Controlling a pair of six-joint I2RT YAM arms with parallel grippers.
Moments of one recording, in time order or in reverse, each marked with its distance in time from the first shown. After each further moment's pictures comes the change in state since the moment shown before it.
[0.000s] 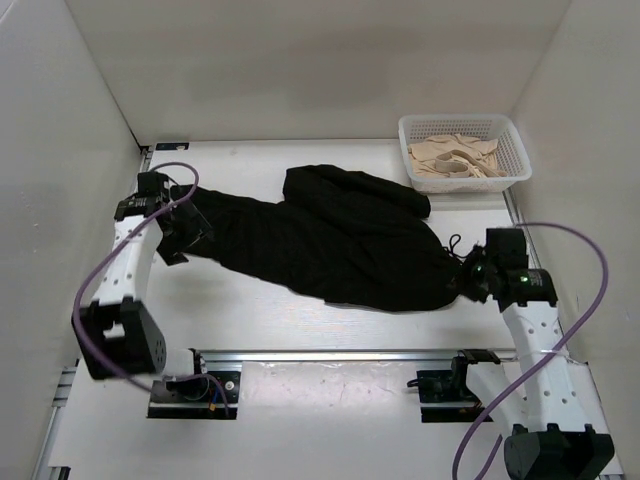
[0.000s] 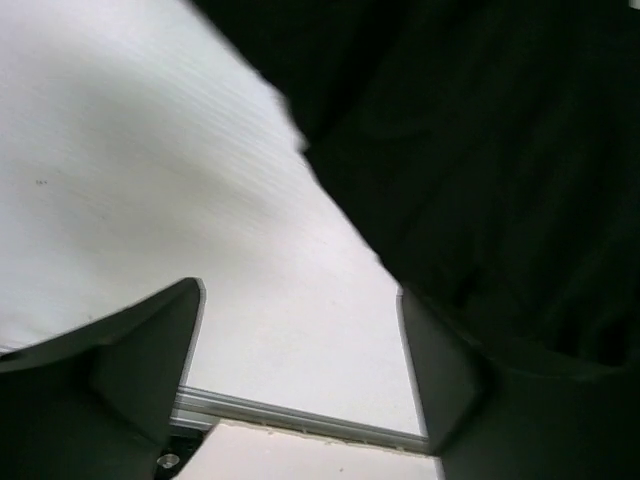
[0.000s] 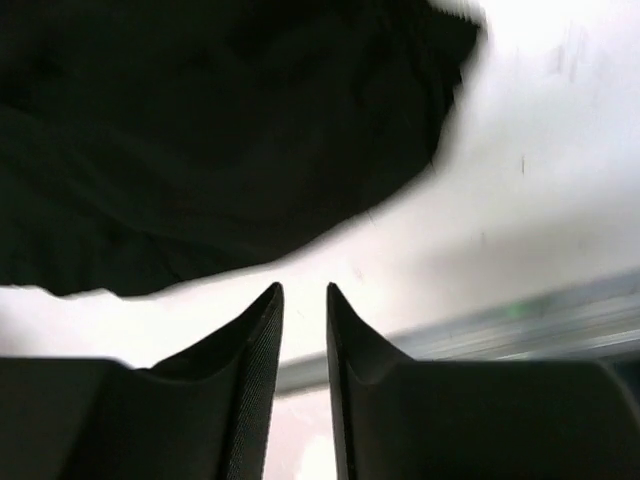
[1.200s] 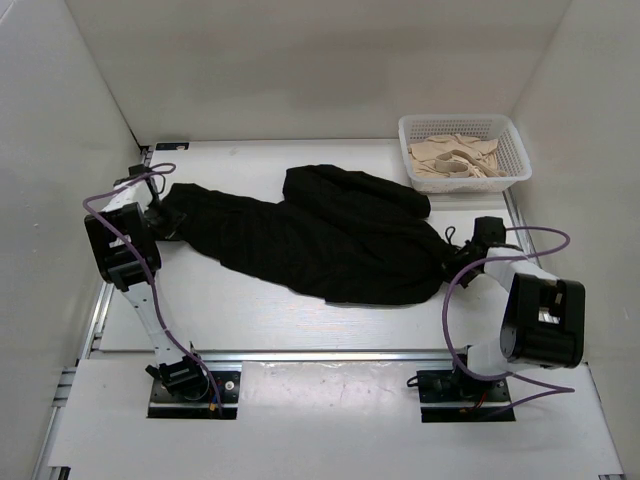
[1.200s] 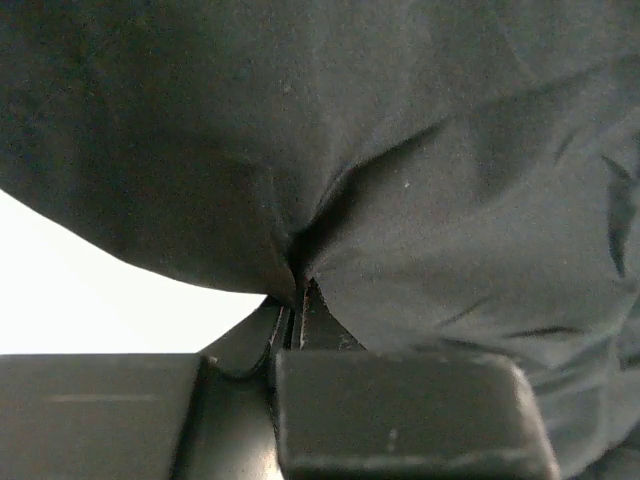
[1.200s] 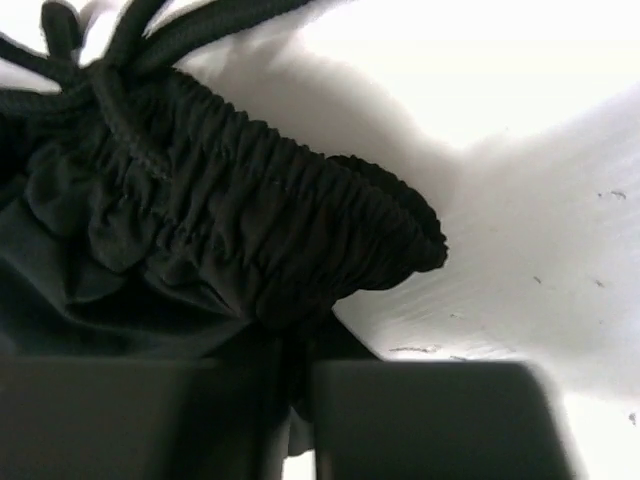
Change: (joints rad) left arm 0.213 0.775 0.395 0.101 0.053 -0.060; right arm -0.153 0.620 -0.201 0.616 -0.106 0.129
